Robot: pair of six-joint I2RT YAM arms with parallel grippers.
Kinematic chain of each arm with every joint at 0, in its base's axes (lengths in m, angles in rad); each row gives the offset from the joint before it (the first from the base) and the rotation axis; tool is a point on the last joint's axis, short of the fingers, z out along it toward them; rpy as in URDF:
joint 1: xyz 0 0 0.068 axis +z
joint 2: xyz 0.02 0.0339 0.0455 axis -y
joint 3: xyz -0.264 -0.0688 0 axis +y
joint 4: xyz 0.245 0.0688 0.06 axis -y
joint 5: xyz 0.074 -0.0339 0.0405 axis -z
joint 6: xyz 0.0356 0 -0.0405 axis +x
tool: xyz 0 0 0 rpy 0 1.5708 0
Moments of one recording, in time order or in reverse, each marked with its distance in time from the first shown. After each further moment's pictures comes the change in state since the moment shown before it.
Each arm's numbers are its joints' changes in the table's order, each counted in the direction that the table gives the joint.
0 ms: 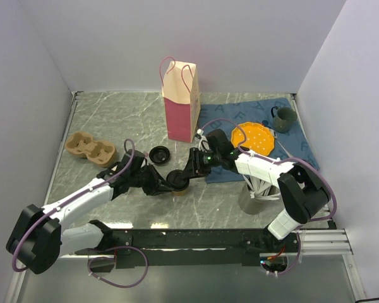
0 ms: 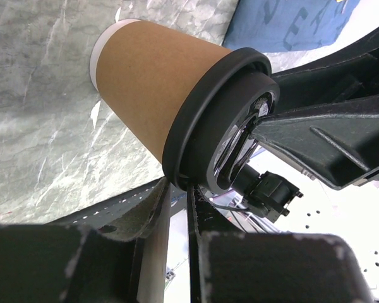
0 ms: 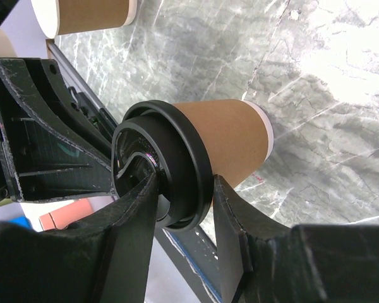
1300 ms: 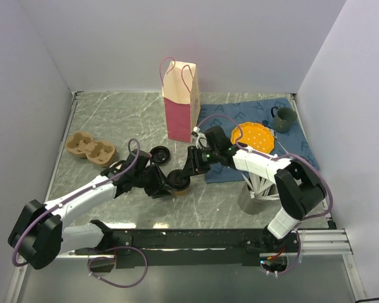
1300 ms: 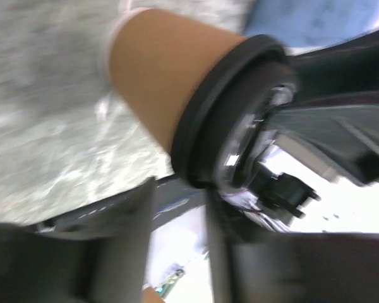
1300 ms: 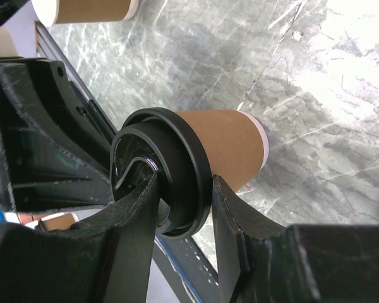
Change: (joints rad) left arm -0.045 -0.032 -0.026 -0.015 -0.024 -0.005; right arm -0.010 -0.047 -0.042 -0.014 -0.027 -0.113
